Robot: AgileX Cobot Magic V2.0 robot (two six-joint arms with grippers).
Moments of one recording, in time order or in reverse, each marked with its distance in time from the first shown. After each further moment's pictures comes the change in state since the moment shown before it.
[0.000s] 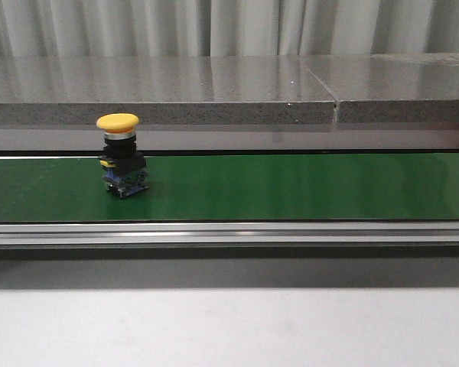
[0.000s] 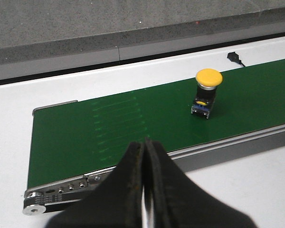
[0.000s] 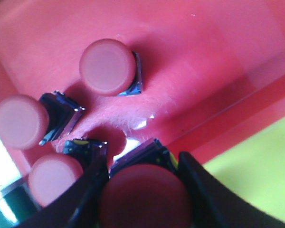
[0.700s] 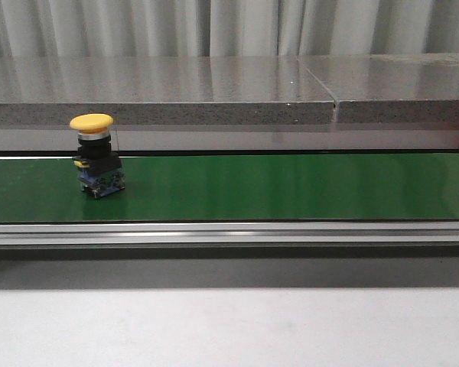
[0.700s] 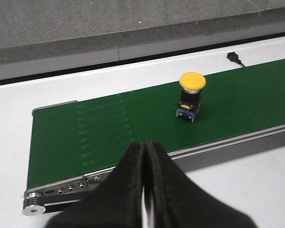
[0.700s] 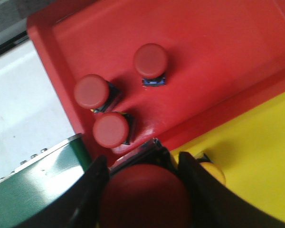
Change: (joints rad) left arm 0.000 0.000 0.000 0.000 0.000 0.000; right arm 0.023 -0.230 0.000 -0.001 0.125 -0.005
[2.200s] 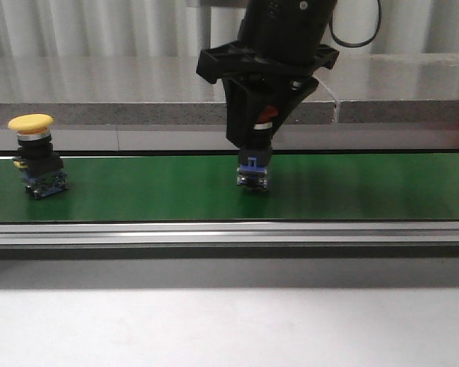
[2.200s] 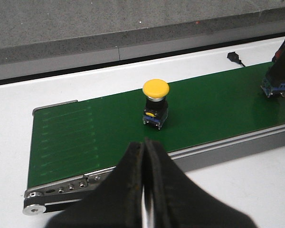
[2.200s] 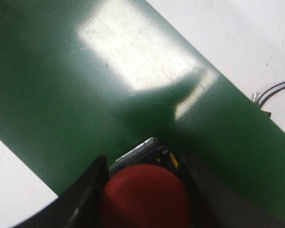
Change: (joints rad) left arm 0.000 0.000 -0.001 0.000 0.000 0.002; right arm 1.093 0.174 0.000 -0.001 -0.092 -0.230
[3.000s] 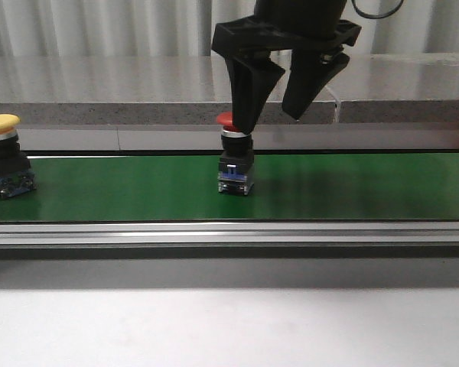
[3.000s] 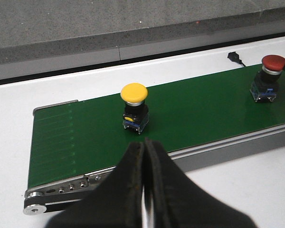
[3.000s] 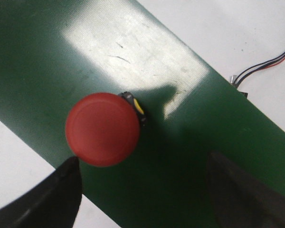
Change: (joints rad) left arm 0.000 0.000 0.000 0.000 0.000 0.000; right arm 0.000 -0.049 0.002 -0.047 0.071 0.039
